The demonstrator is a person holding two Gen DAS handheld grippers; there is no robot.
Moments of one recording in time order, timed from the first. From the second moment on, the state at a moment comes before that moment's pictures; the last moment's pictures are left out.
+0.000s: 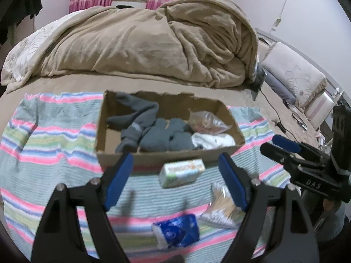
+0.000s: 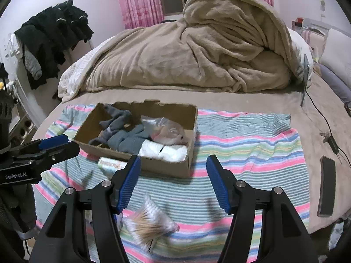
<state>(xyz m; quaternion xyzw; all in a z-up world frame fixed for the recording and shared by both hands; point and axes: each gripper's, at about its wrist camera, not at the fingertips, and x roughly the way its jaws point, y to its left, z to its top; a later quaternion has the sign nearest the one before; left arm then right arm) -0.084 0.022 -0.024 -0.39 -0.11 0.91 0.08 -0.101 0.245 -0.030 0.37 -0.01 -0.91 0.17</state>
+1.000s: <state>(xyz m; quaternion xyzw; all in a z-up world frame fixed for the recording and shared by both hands) -0.038 0.034 -0.102 -0.46 -0.11 0.88 0.08 -0.071 0.236 -0.089 0.43 -0.01 -0.88 0.19</state>
